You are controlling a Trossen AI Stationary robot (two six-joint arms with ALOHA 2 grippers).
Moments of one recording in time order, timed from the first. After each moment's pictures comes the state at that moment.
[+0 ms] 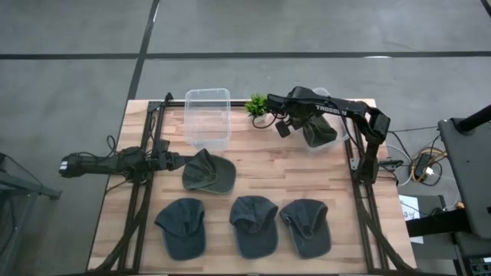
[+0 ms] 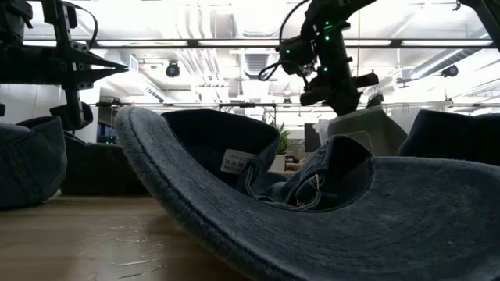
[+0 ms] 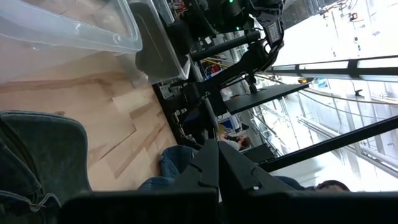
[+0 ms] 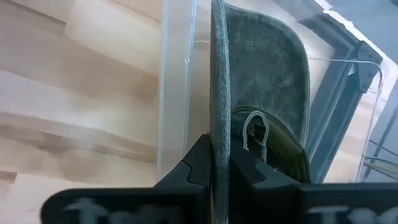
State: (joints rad) left arm -0.05 0.05 0.01 0.05 -0.20 -1.19; right arm -0.45 1.86 1.60 -1.42 0.35 0.73
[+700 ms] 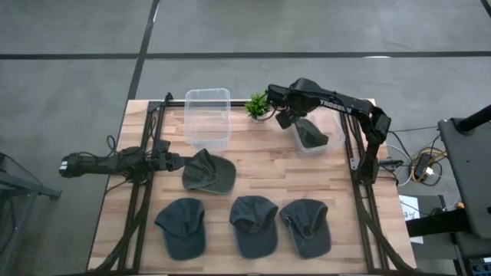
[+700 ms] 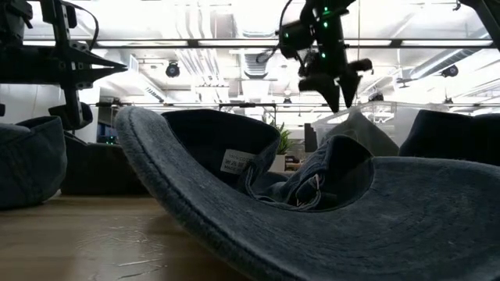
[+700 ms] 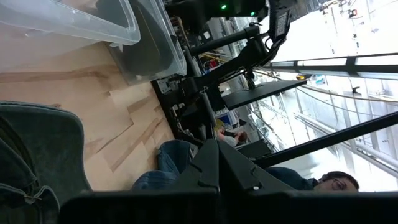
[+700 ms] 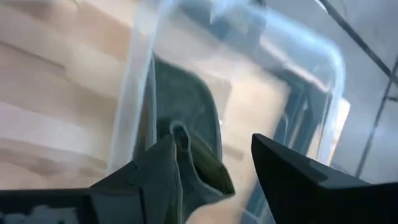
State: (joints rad) left arm -0.05 0.05 0.01 0.05 -0.17 -1.20; right arm -0.46 1.86 1.76 -1.49 0.47 0.65
